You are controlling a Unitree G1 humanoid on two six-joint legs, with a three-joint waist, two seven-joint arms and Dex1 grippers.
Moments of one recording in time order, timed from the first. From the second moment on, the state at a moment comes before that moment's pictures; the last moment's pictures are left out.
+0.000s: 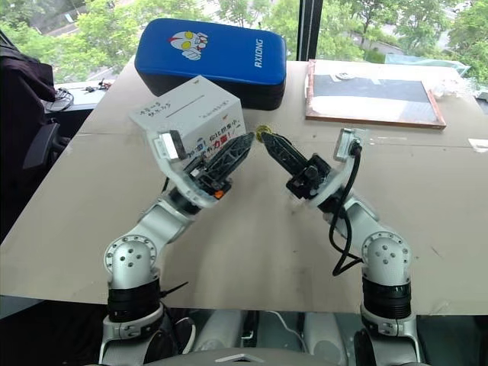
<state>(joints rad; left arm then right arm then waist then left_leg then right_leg) -0.31 0.10 0.14 -0.39 -1.22 0.72 -0.39 -0.33 -0.10 -0.09 -0.40 1.28 0.72 0.32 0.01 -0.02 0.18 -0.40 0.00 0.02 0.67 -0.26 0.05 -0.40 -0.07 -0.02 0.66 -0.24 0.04</state>
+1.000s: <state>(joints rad) -0.33 0.08 0.11 -0.39 -1.33 0.68 -0.37 -0.32 -0.09 -0.04 -0.42 1.27 0.69 0.30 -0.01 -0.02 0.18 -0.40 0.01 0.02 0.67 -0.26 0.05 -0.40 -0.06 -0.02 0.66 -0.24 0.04</state>
